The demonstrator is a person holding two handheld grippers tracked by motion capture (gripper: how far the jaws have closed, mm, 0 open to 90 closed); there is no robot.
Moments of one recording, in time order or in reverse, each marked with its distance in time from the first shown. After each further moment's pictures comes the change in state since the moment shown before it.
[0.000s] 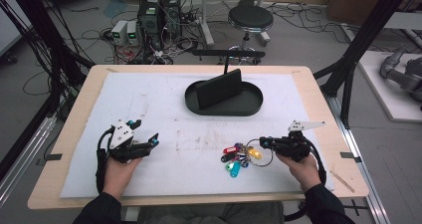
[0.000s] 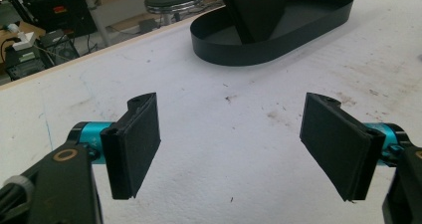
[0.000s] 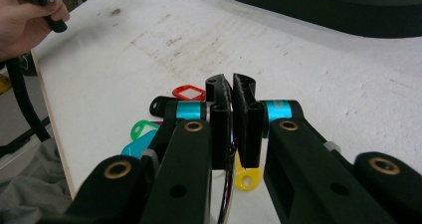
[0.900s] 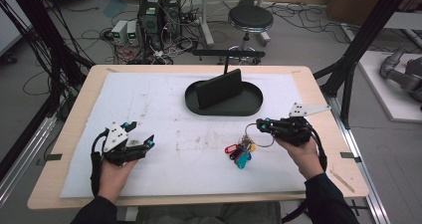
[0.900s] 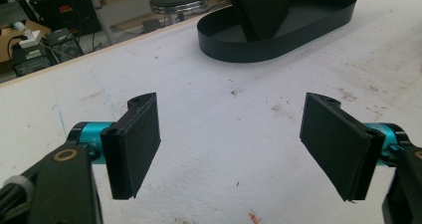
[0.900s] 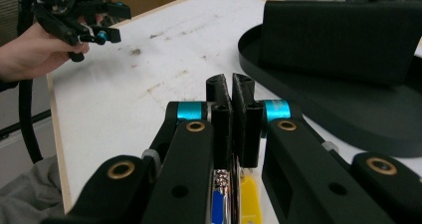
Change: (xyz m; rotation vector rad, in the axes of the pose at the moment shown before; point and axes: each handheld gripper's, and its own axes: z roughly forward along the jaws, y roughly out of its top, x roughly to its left) left arm 0.004 -0.005 -0.012 -0.004 0.013 -0.012; right arm 0.019 0.058 -0.012 -0.107 0.012 -0.194
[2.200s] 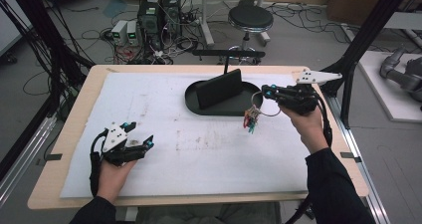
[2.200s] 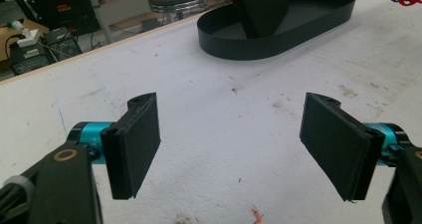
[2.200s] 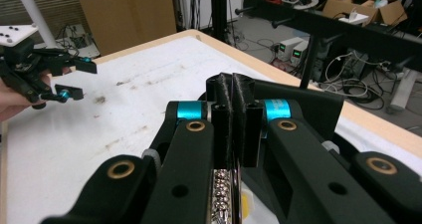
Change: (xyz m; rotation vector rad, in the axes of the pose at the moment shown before) left arm 0.002 -0.002 0.000 0.002 -0.008 -0.002; right arm -0.030 0.071 -0.009 -0.095 -0.088 -0.076
